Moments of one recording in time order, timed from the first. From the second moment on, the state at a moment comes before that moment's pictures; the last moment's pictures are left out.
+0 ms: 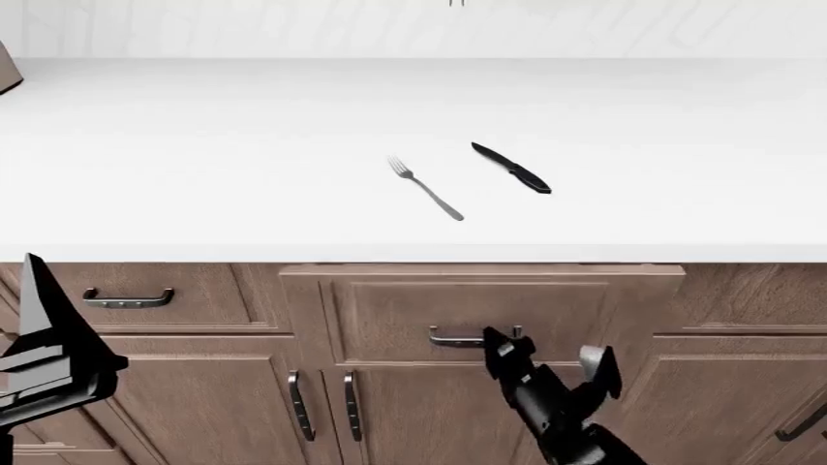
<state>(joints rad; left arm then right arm) 0.27 -0.41 -0.32 0.97 -0.53 -0.24 -0.47 0.41 0.00 0.35 0.51 0.85 0.61 -0.27</state>
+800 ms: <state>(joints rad) 0.28 -0.43 -0.31 0.98 -0.54 -0.22 -0.49 -0.29 0.01 0.23 -0.22 1.12 0.03 -0.06</state>
